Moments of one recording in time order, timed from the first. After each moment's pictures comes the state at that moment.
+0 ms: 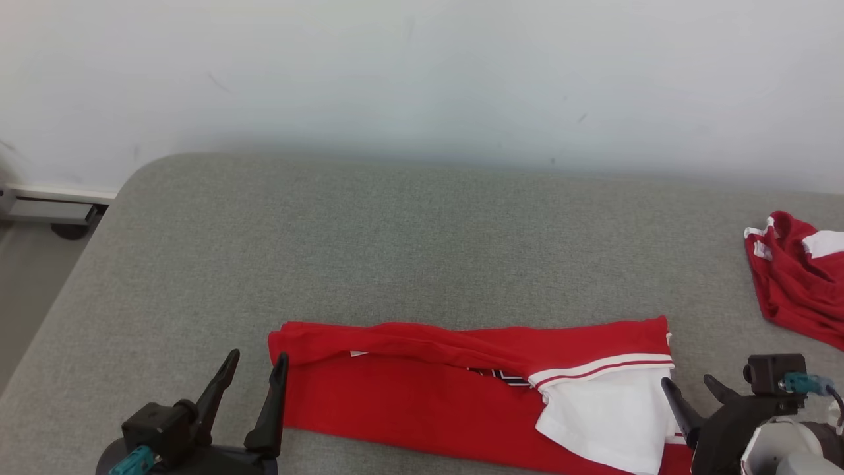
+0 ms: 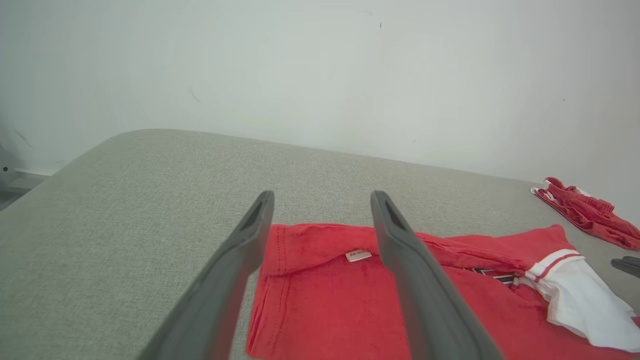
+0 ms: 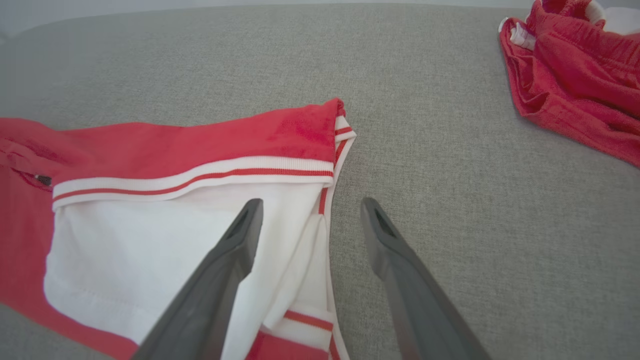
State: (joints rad) left arm -0.14 0.35 -0.56 0.16 -0.57 0.12 -0.25; right arm -0.22 -0.53 0.60 0.42 0.92 -0.11 -0.03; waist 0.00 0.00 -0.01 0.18
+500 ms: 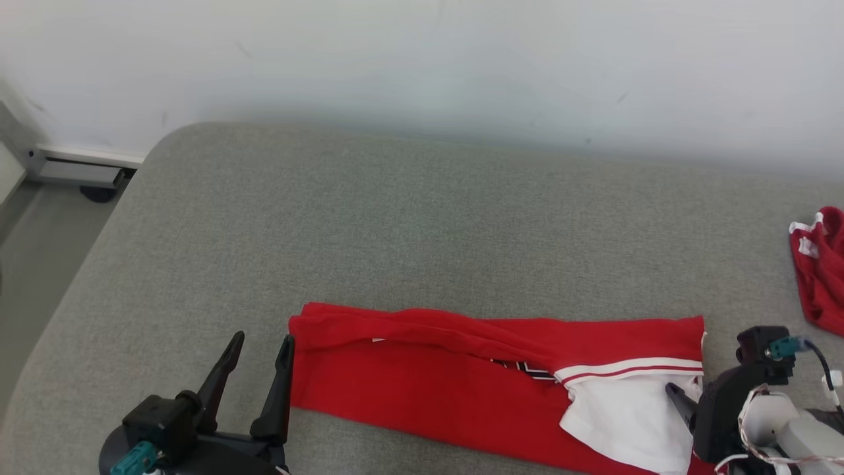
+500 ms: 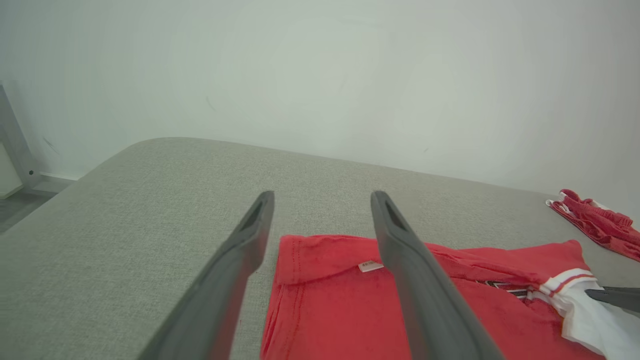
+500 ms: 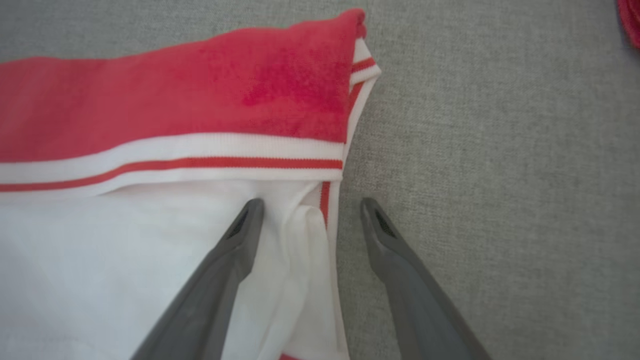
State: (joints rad) left arm -0.14 0.32 -0.53 0.10 -0.52 0.12 -0.25; right arm -0.35 -0.50 0.64 0.58 0.96 -0.11 0.22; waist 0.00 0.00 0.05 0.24
